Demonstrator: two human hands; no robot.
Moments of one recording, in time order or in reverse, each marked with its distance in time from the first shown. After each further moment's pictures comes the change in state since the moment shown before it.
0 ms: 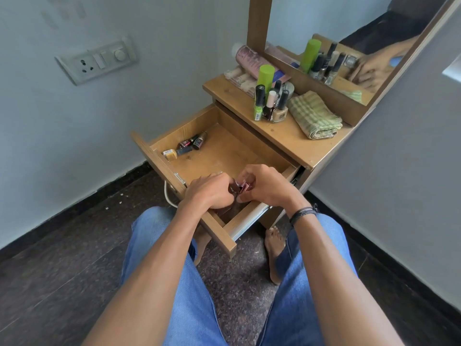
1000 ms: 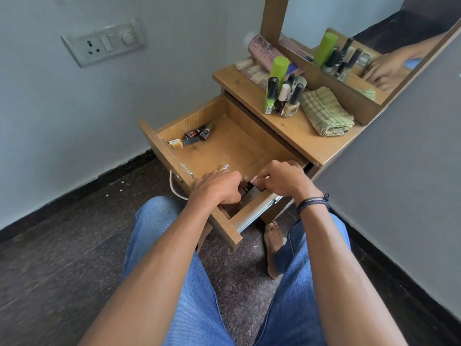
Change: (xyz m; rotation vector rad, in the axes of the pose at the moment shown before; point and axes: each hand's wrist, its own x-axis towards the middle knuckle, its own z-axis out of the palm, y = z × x) left_hand -0.008 0.010 0.003 0.063 -0.088 -0.011; right_hand 0.012 0.011 -0.007 -0.379 -0.018 0.128
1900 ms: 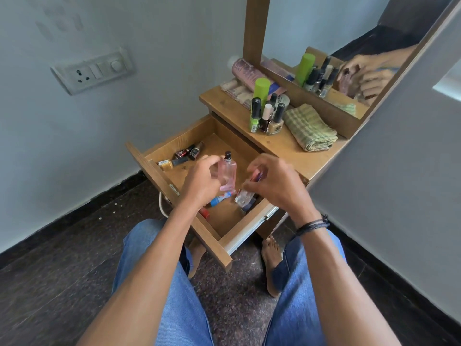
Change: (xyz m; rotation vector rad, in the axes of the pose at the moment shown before) left_hand 0.020 -0.016 -0.023 -0.708 0.504 0.086; right_hand -0.028 -0.008 -0.028 0.463 0.335 -0.079
